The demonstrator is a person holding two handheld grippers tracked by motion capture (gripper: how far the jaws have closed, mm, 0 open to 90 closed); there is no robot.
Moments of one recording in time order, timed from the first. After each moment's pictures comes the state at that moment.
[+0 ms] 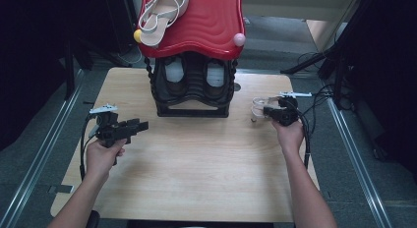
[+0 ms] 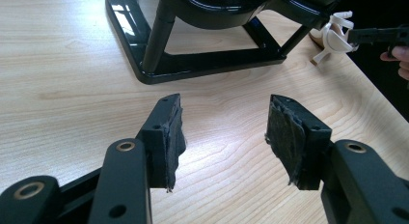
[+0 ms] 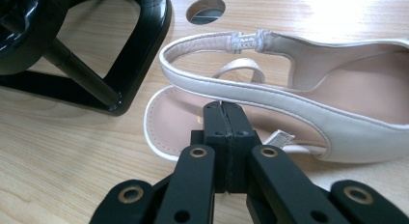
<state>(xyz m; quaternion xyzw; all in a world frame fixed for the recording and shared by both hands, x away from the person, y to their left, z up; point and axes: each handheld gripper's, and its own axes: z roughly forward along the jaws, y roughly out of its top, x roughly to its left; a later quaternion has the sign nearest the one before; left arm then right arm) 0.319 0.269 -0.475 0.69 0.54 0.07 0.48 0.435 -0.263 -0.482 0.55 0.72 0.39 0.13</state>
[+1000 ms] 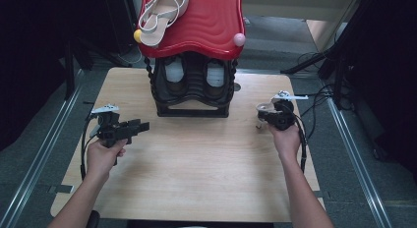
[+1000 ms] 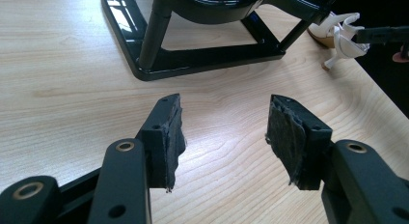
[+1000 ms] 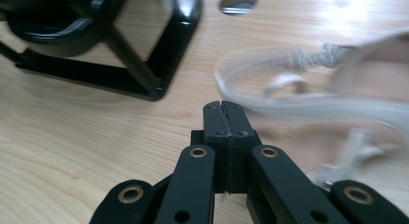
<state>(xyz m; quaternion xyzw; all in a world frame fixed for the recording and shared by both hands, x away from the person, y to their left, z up) 0.320 0.267 -0.475 0.69 0.54 0.07 0.48 0.413 -0.240 -0.471 0.54 0.73 0.40 0.12</state>
